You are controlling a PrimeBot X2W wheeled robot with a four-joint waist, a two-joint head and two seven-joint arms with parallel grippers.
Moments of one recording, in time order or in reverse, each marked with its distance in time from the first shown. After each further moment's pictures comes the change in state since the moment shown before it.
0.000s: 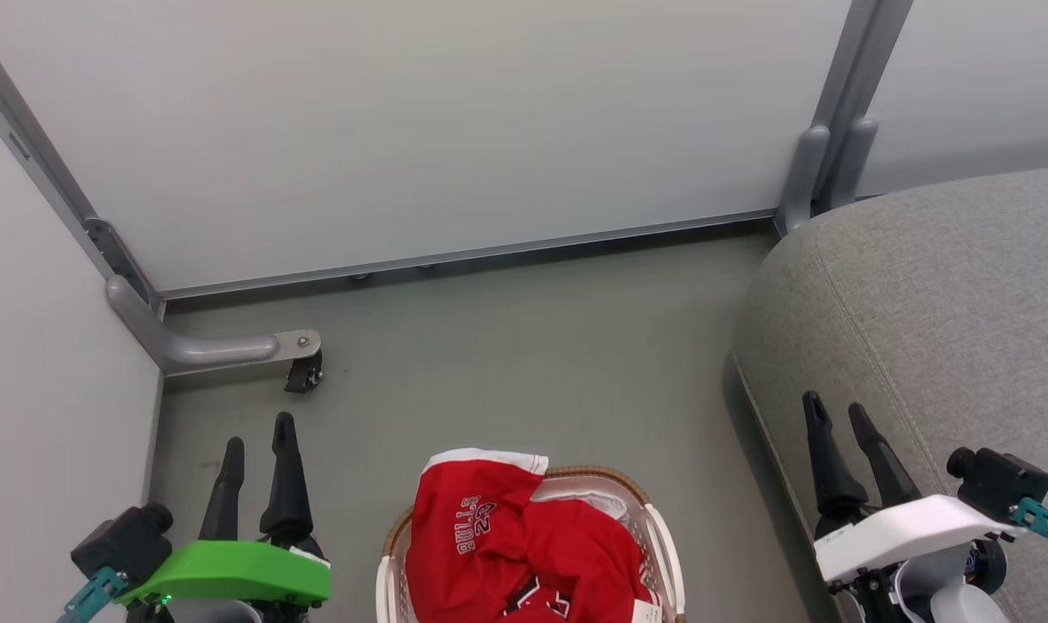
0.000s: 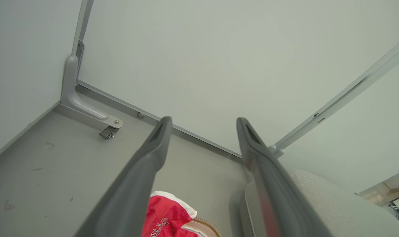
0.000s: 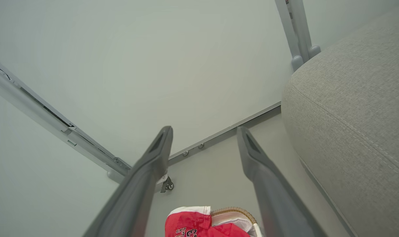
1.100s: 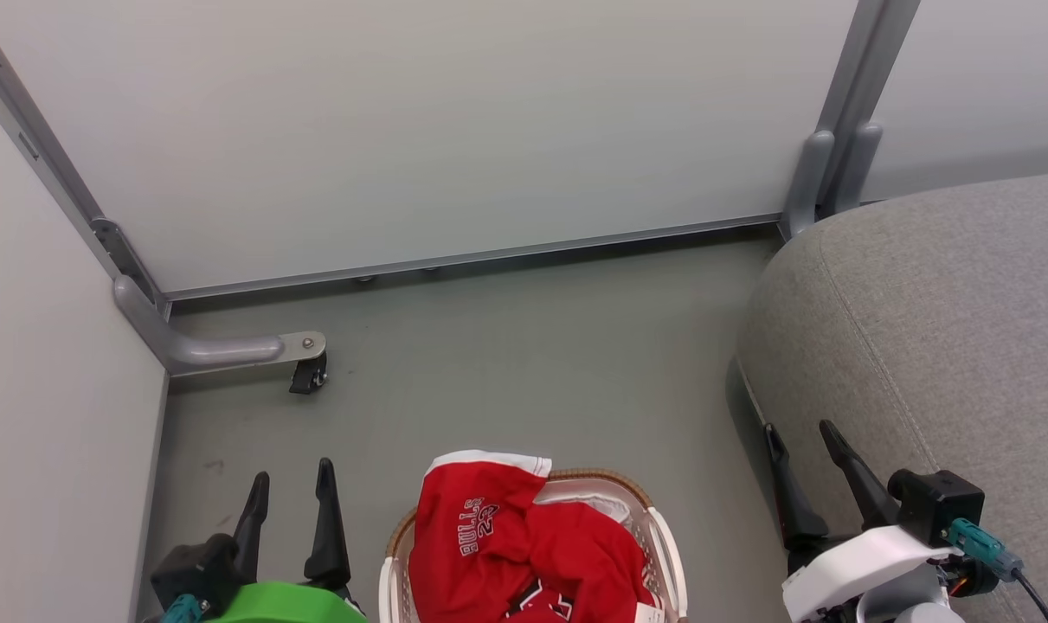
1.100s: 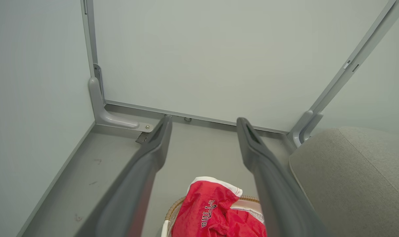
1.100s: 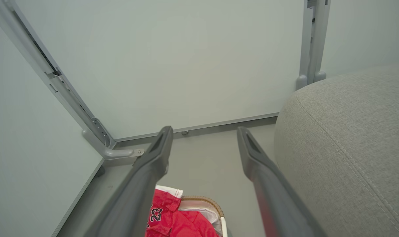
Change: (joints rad) left arm 0.045 0.002 -0.059 0.076 0.312 0.027 -0.078; right arm 0.020 -0.004 0.060 0.044 -0.311 0.000 -0.078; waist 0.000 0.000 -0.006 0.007
